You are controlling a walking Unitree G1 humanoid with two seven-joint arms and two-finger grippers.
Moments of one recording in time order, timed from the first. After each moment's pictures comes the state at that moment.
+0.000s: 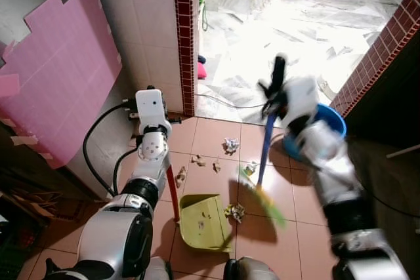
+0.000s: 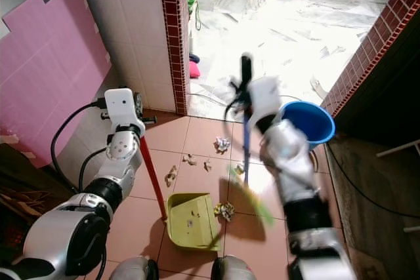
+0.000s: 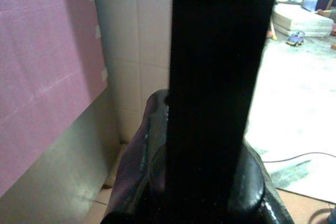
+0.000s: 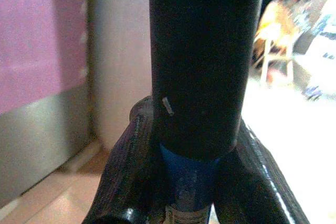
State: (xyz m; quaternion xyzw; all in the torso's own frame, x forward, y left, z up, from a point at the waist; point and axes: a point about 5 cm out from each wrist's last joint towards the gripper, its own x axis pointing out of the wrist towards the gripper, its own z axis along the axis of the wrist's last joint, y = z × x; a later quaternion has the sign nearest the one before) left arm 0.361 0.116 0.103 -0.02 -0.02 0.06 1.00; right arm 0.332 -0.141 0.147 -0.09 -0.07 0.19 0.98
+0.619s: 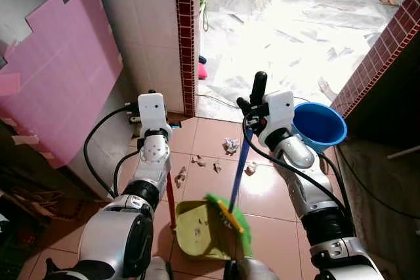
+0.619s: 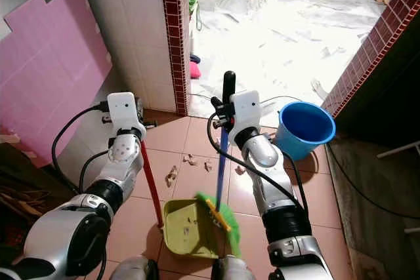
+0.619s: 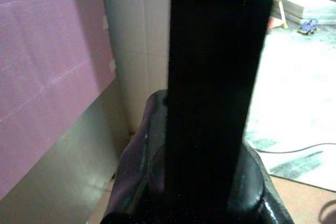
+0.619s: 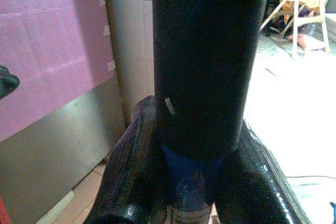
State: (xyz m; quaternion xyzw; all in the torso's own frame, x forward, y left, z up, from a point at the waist) left arm 0.358 0.116 0.094 0.00 0.01 0.07 1.00; right arm 0.329 -0.116 0.133 -0.01 -0.02 0.19 0.98
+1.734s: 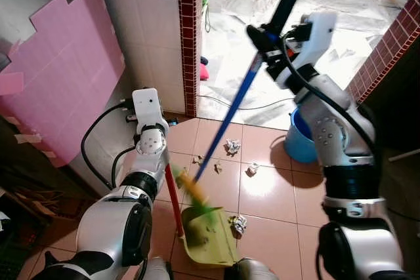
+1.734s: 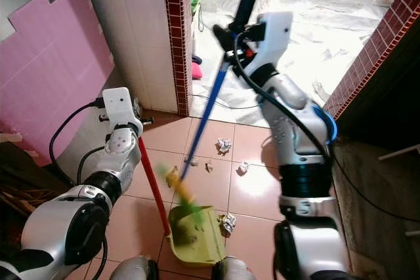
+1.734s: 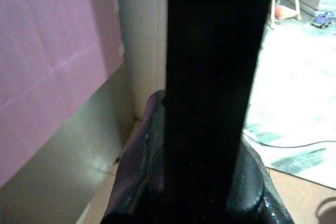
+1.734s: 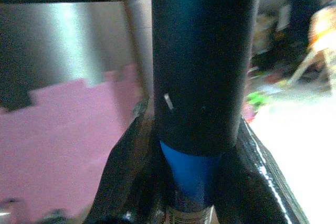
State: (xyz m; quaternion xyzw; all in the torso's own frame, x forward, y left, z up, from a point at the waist) left arm 0.368 0.124 0.101 -0.02 0.03 0.08 1.00; right arm 0.350 -0.131 0.255 0.07 -0.13 0.24 0.96
